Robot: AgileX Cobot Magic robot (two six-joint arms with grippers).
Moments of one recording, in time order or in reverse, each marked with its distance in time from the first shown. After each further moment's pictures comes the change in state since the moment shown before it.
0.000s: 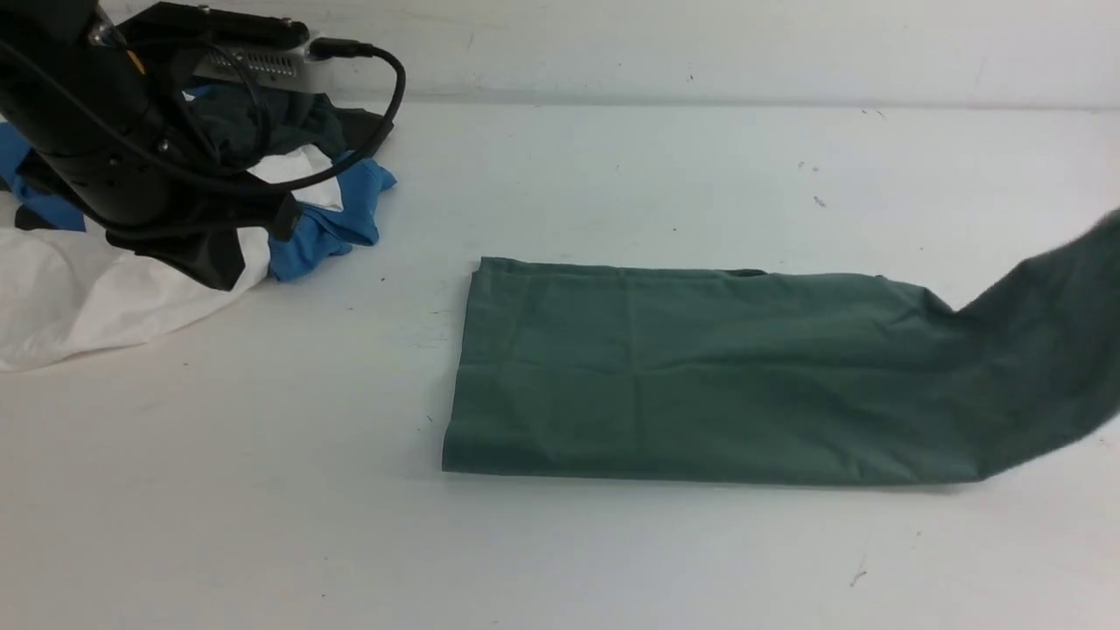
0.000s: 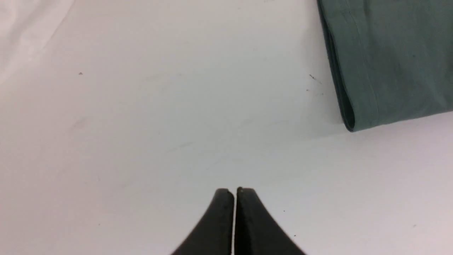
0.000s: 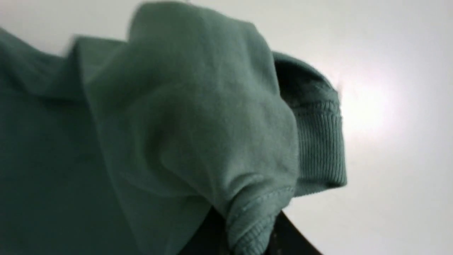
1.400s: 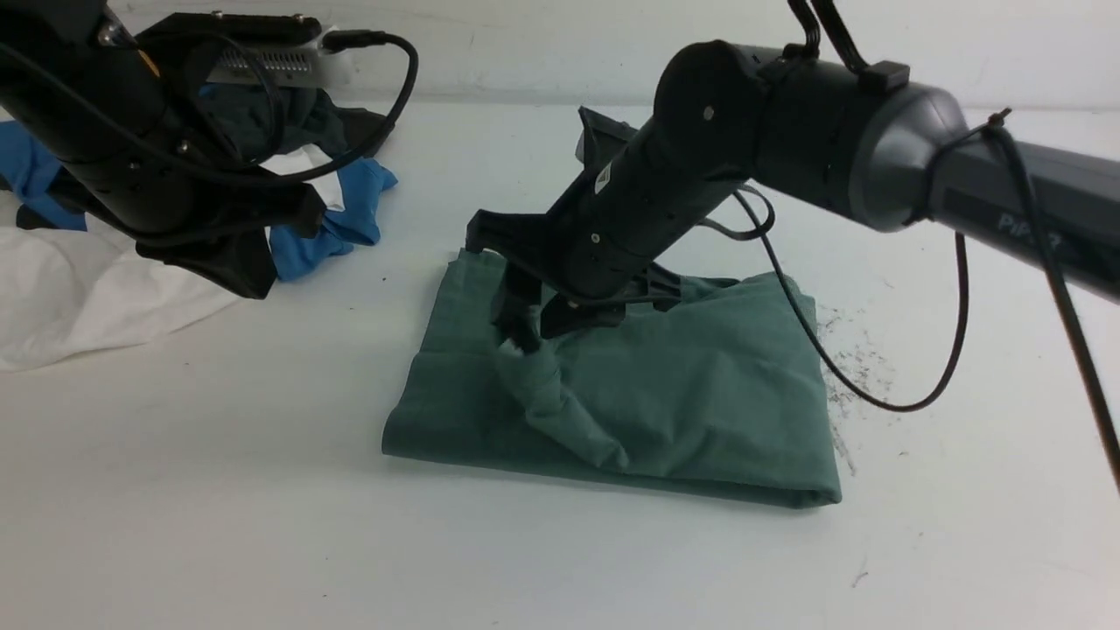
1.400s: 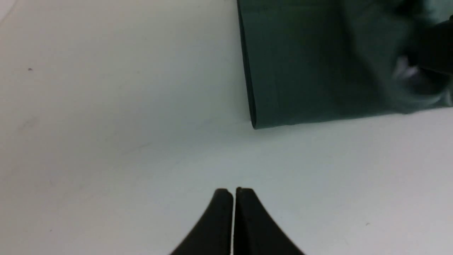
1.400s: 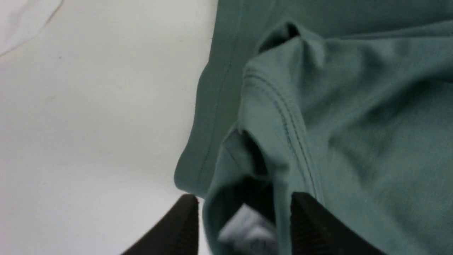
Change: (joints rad) right arm 0.708 0.261 -0.123 0.536 -0.292 0.290; left arm -0.001 0.000 0.003 -0.094 0.000 -0.006
